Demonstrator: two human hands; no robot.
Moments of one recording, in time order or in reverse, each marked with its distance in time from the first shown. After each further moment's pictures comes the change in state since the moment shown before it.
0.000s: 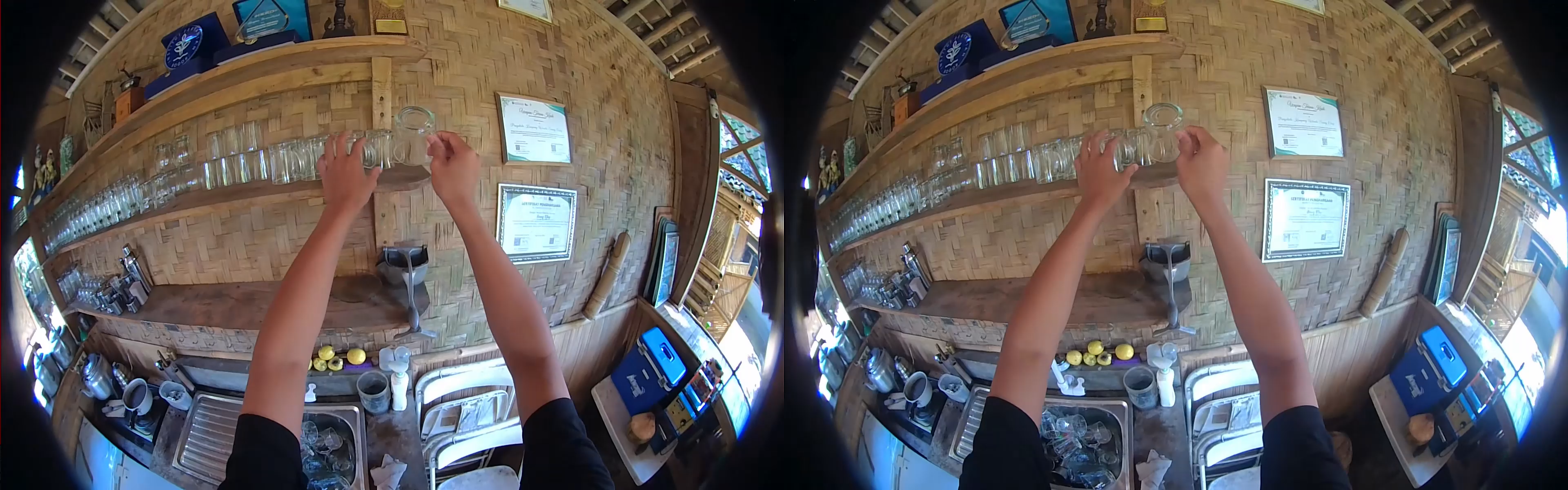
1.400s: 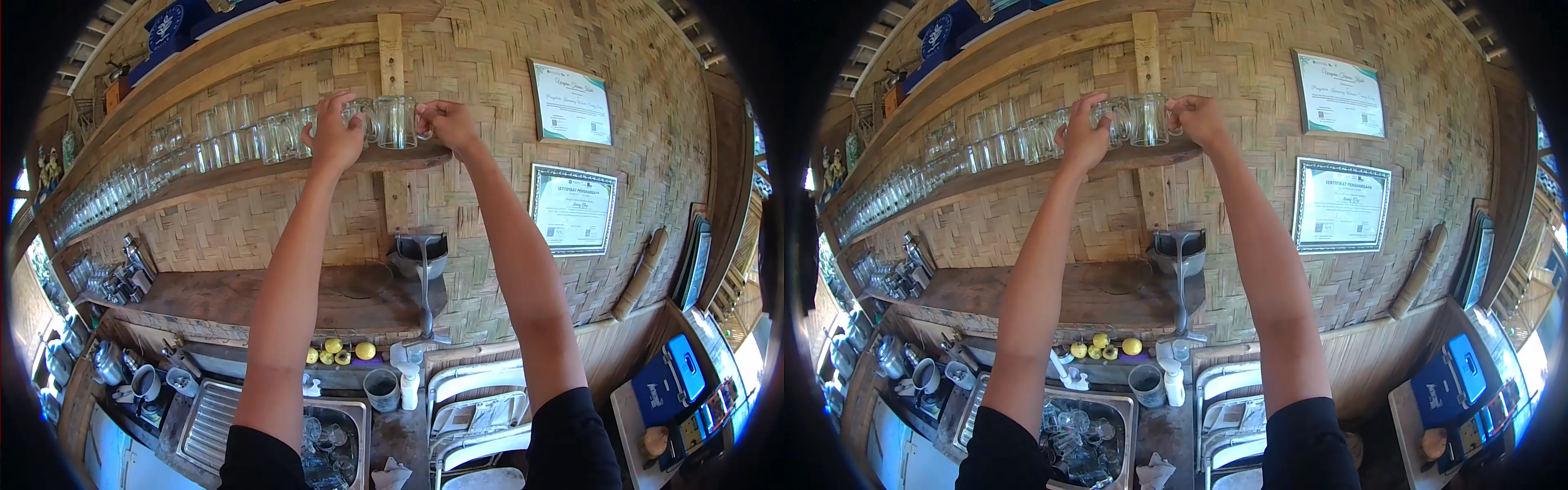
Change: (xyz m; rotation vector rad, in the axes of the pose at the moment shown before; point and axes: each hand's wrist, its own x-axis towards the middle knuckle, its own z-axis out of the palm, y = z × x) left_hand 0.032 -0.036 0.034 -0.240 -0.059 -0.229; right_hand 0.049 0.114 0.070 0.365 -0.479 0.336
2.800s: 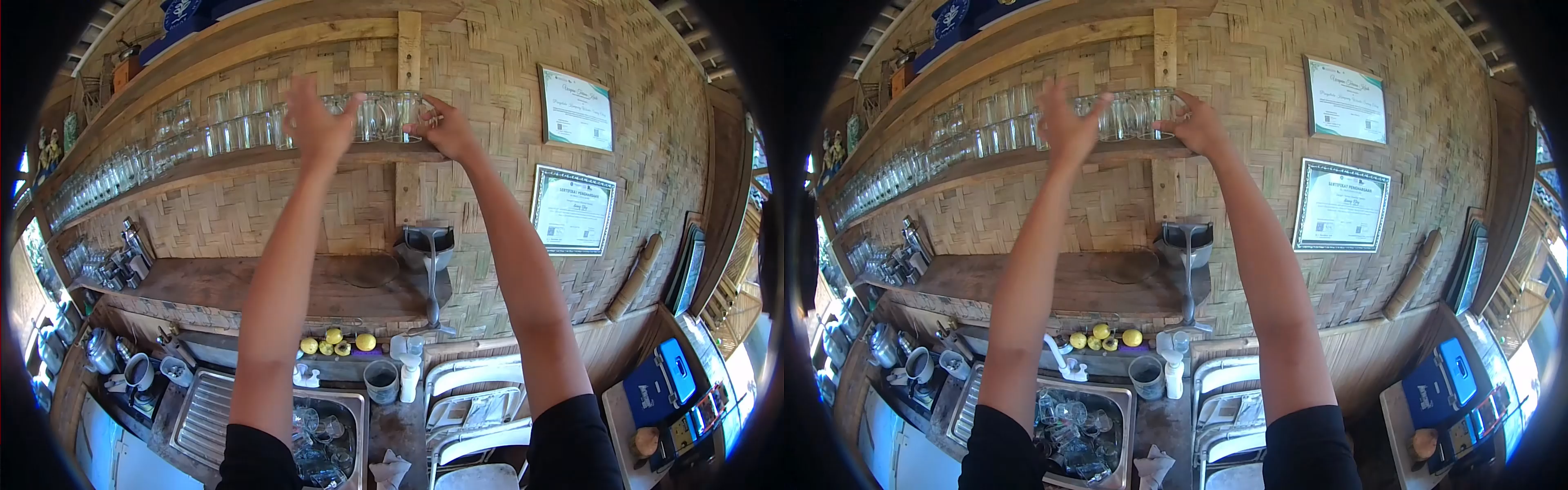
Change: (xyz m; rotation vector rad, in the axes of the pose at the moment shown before) left_hand -0.007 -0.010 -0.043 0.105 0.281 -0.039; right_hand -0.019 -0.016 0.022 -0.487 -0.095 -0.094
